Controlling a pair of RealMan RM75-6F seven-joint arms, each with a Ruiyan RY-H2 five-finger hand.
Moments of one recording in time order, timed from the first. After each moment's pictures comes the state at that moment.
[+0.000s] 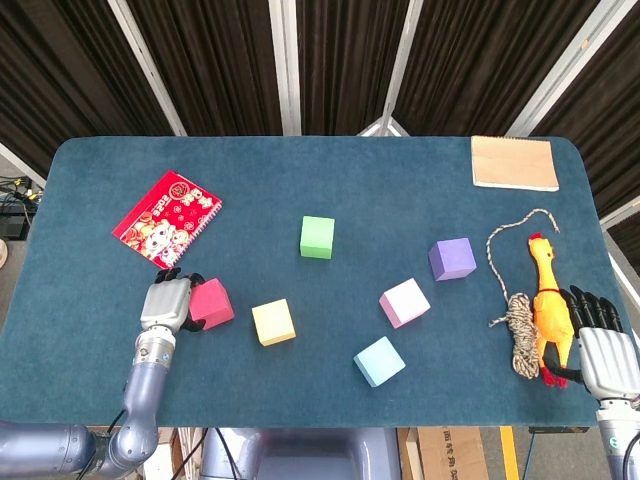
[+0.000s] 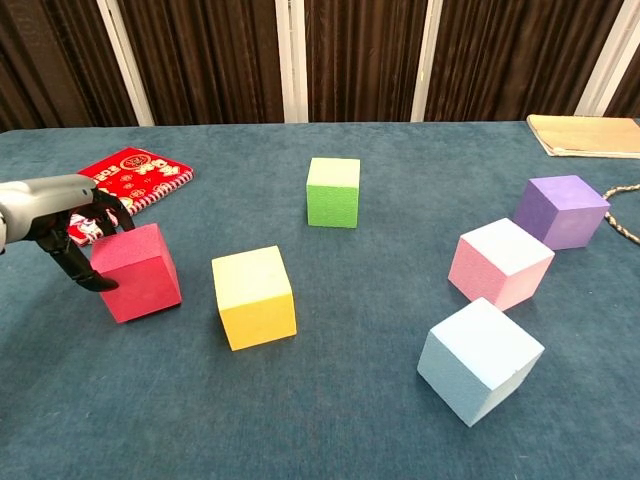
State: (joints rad) left arm -0.72 -1.54 -0.20 -1.86 0.46 1.38 0.76; right arm 0.09 -1.13 0.08 -1.58 -1.38 1.37 -0.02
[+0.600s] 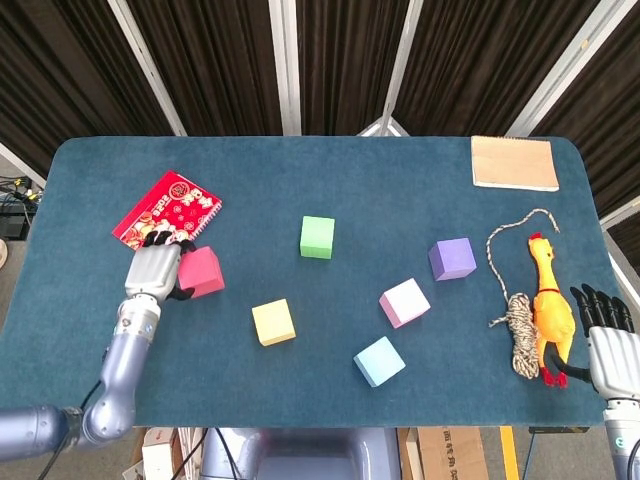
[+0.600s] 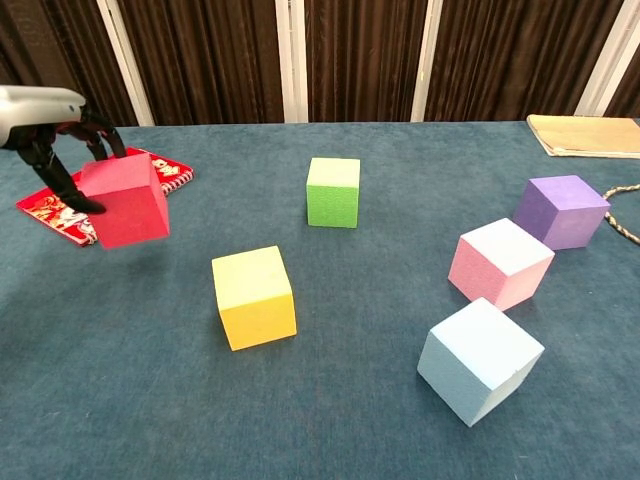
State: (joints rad) left arm -0.77 -1.34 -0.28 -1.87 0.48 1.19 0.78; right arm 0.09 -1.13 0.09 -1.58 -1.34 1.38 -0.05
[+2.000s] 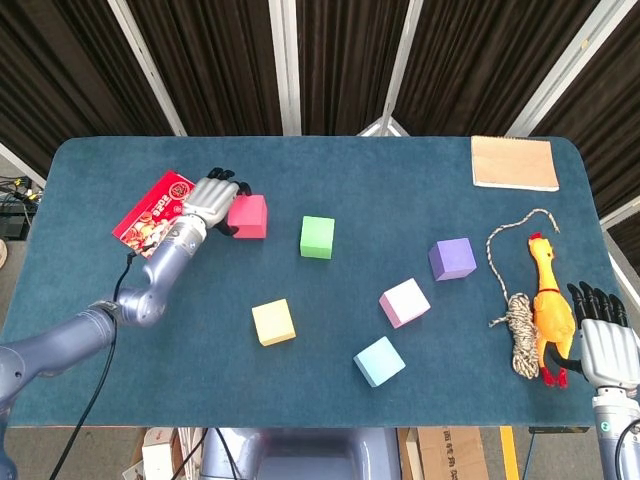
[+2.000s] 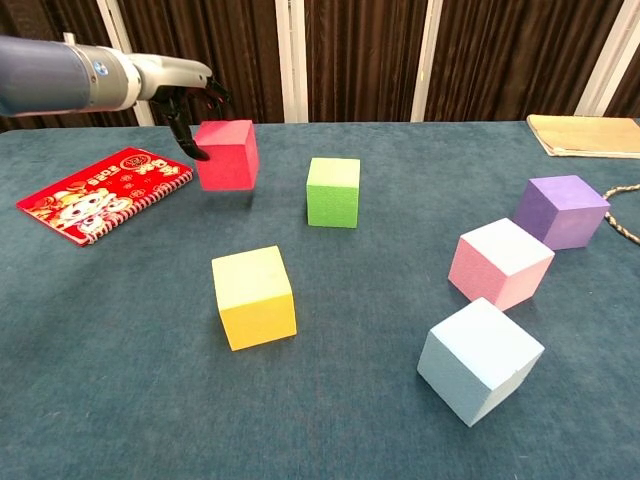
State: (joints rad) left arm -1.10 -1.56 -0.28 -0.99 0.81 0.52 0.30; right arm 0.12 -1.19 0.12 -1.53 -1.24 1.33 -0.15
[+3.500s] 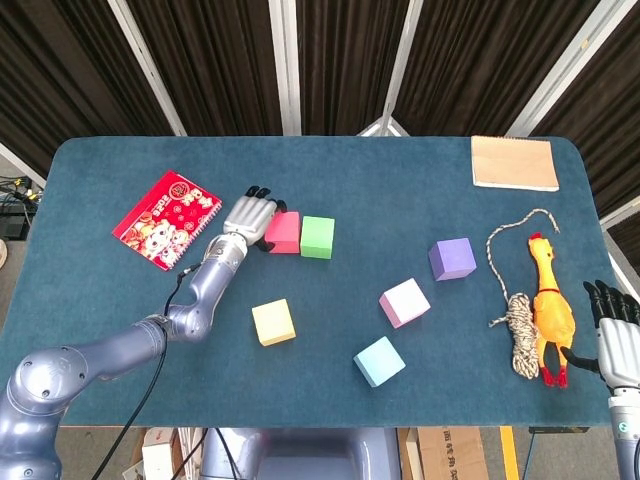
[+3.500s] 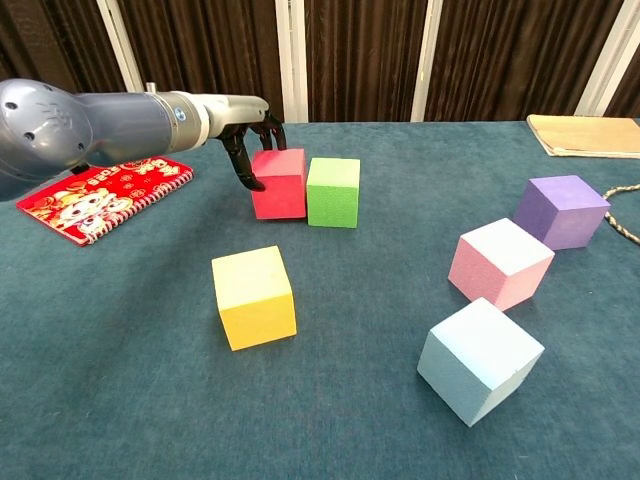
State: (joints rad) left arm -1.19 -1.75 -0.26 -0.92 0.66 0.62 0.41; right arm 0.11 -1.16 0.13 -1.50 -1.25 1.31 -0.03
